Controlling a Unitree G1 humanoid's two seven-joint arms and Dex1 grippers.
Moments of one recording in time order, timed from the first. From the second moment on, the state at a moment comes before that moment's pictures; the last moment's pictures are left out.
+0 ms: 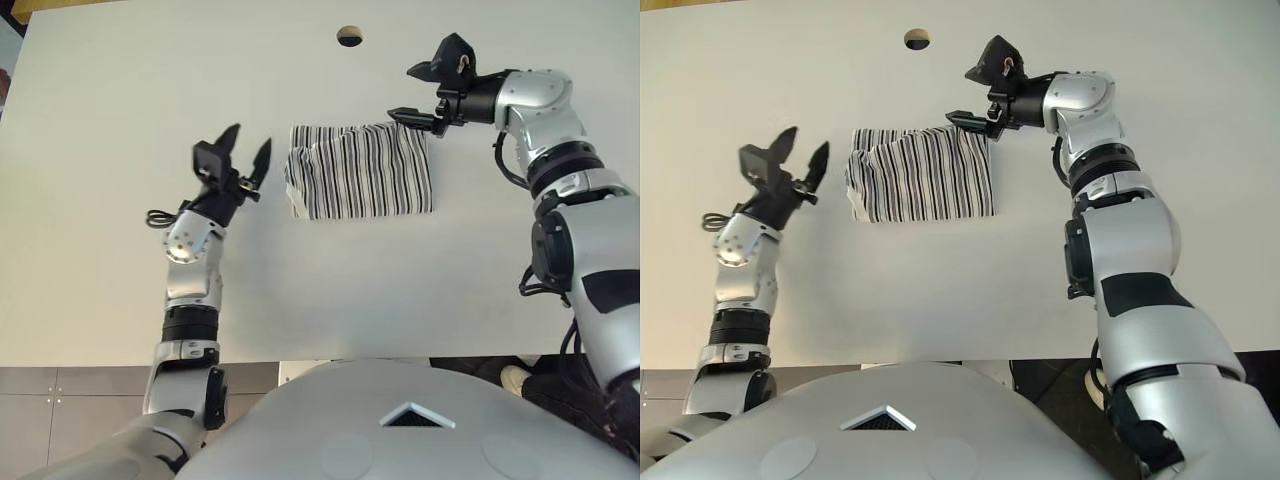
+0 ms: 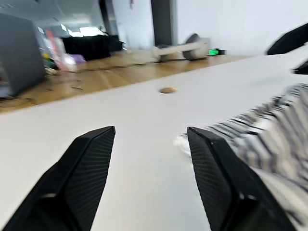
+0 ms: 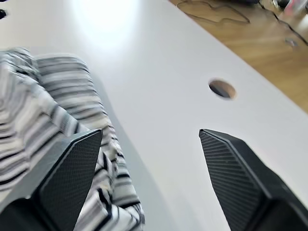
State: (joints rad) left arm -0.03 0.33 0.12 0.28 -0.21 -0.28 -0.49; right arm -0.97 -0.26 0.13 1.27 -0.05 -0.33 1.04
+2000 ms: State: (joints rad) left arm 0.34 0.41 0.27 -0.53 -0.29 -0.20 -0.47; right arm -0.93 -0.52 0.25 1.35 -0.24 0.00 0.90
